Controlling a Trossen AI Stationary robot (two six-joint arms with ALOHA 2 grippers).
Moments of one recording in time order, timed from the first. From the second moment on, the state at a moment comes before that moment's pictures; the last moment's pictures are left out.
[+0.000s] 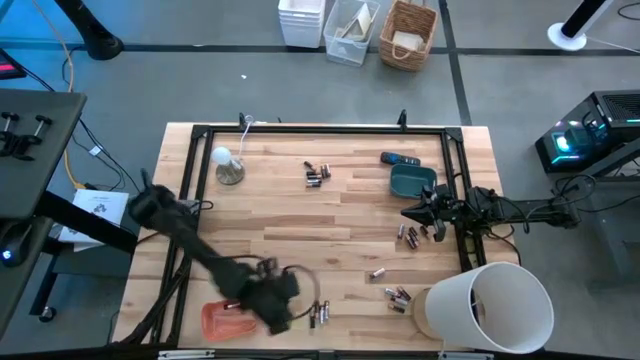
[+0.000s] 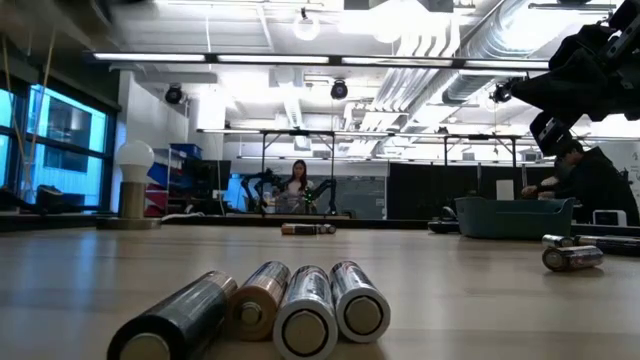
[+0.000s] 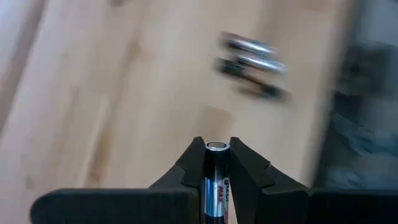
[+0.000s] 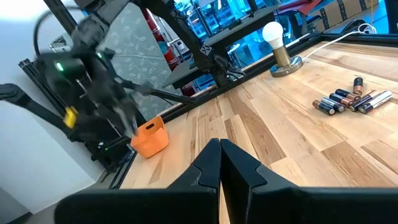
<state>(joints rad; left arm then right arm) -0.70 1.81 1.48 -0.86 -0.26 -0.91 0.05 0.05 0.01 0.02 0.01 0.50</state>
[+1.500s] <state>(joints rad) -0.65 2.03 1.60 -0.59 -0.14 -0.11 0.05 0.05 0.01 0.02 0.01 0.50</state>
